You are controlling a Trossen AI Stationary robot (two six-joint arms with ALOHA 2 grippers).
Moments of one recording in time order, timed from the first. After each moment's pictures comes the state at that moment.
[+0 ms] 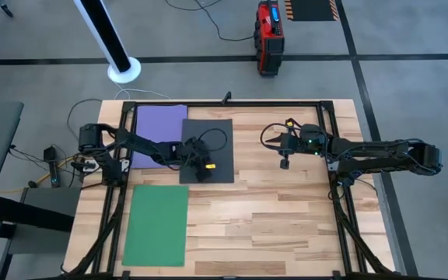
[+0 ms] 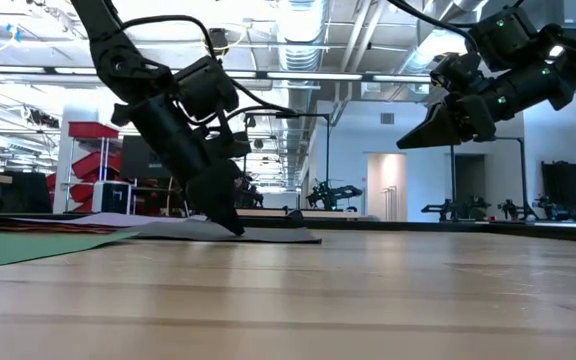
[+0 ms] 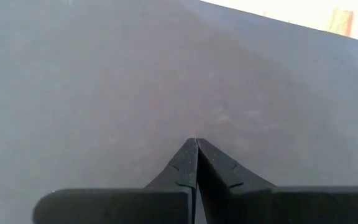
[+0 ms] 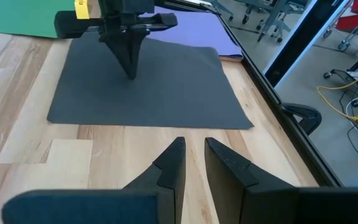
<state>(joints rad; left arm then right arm) 0.18 1.71 0.70 0.12 -0.19 -0.15 -0.36 0.99 0.33 0.29 -0.05 -0.34</state>
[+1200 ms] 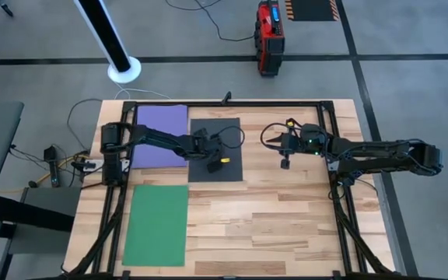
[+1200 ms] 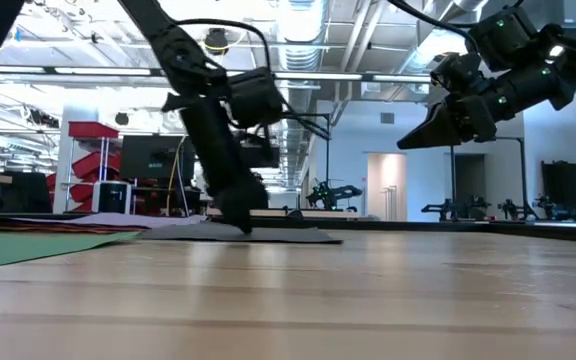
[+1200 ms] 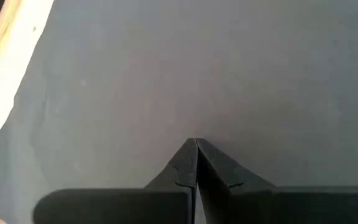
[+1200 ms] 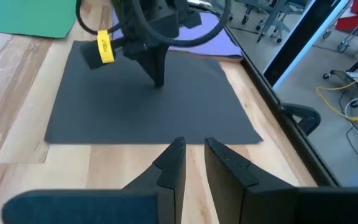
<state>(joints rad) 0.19 1.94 1.05 -0.30 -0.41 -0.10 -0.37 0.99 0.33 0.28 -0.05 -0.35</state>
